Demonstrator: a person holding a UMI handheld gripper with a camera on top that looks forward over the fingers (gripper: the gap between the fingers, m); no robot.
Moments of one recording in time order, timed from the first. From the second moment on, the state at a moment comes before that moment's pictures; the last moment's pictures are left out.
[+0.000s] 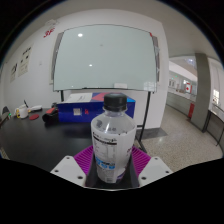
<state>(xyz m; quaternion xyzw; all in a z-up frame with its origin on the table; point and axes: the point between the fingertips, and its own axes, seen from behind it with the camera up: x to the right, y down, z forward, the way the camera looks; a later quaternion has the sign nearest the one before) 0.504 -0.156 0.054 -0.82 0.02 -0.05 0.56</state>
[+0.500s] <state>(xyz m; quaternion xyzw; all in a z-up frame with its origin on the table) 0.508 -0.147 0.097 -0.81 0.03 -0.11 0.58</state>
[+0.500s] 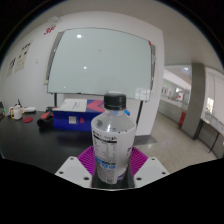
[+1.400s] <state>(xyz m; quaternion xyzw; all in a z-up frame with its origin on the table) -0.031 0.168 0.261 -0.31 -0.61 -0.63 0.36</state>
